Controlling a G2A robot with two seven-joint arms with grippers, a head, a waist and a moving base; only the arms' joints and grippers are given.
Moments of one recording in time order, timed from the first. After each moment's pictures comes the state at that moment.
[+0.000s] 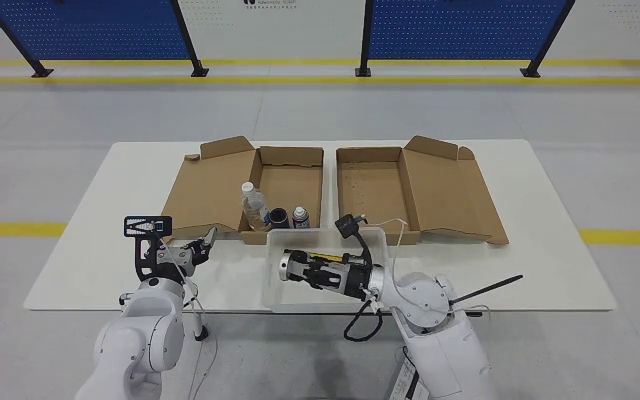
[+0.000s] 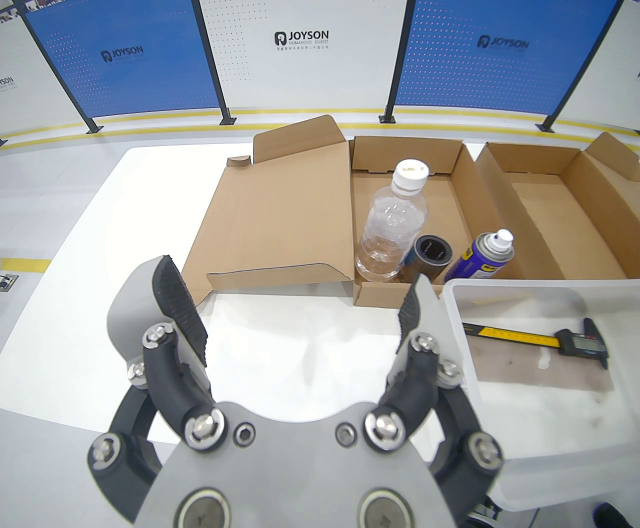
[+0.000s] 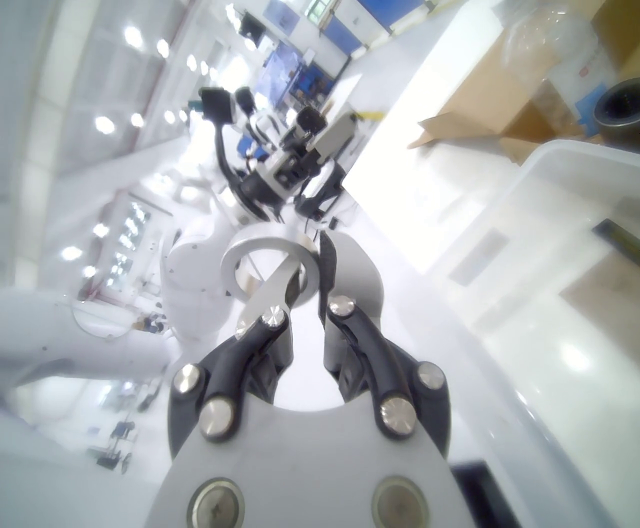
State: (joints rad) left arm 1.77 -1.18 -1.60 -2.15 1.27 0.23 -0.52; right arm -1.39 -1.52 1.23 -1.69 -0.26 -0.35 0.96
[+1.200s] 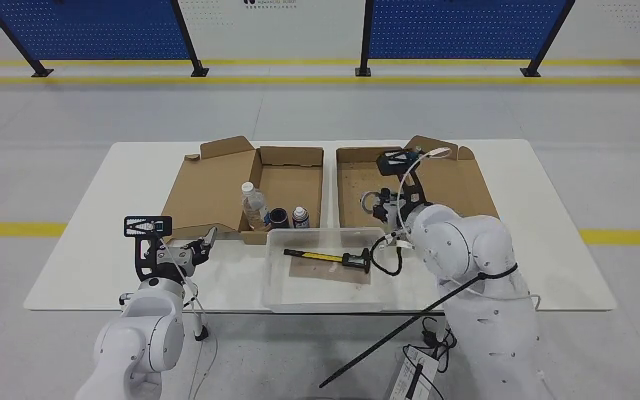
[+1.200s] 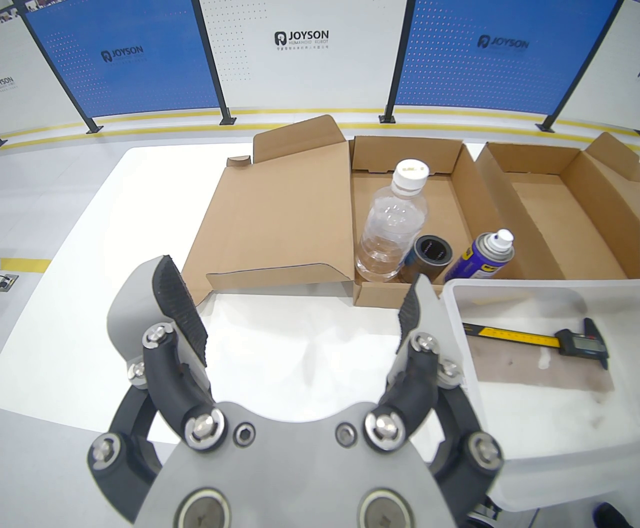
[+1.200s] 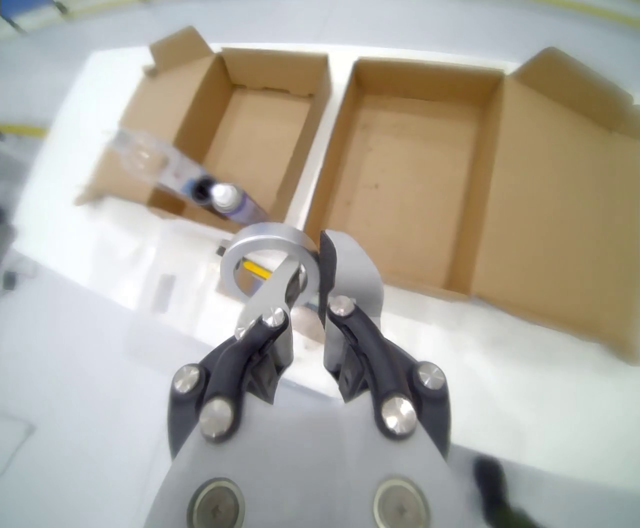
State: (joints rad) left arm 1.77 -1.18 -1.60 -2.15 1.27 0.23 -0.52; right arm -1.09 -1.44 1.25 -1.92 -1.27 0.18 1.32
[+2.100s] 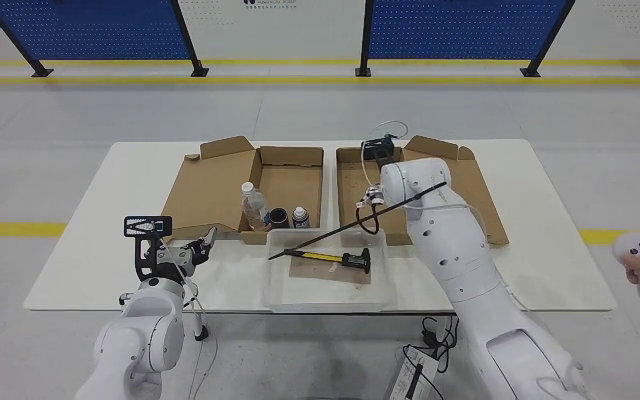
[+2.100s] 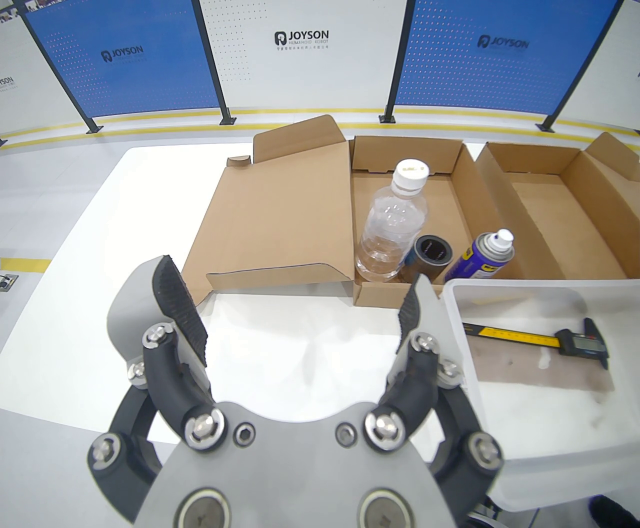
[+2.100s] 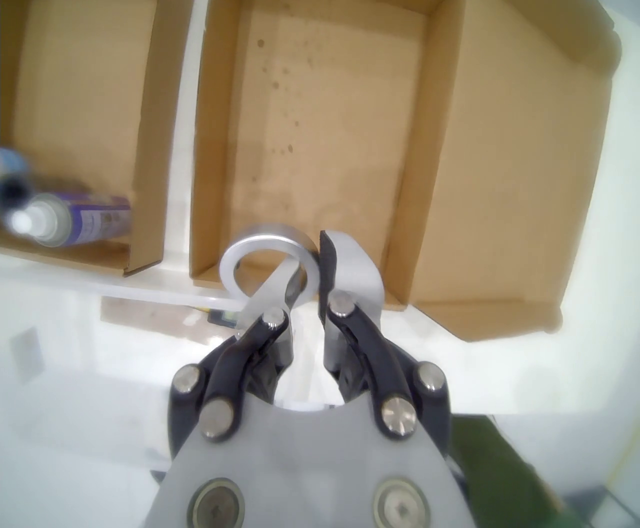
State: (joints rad) left arm 1.77 -1.18 -1.60 -2.15 1.27 0.23 -0.52; right arm -0.70 -1.50 1.07 -1.25 -1.31 0.25 1.39
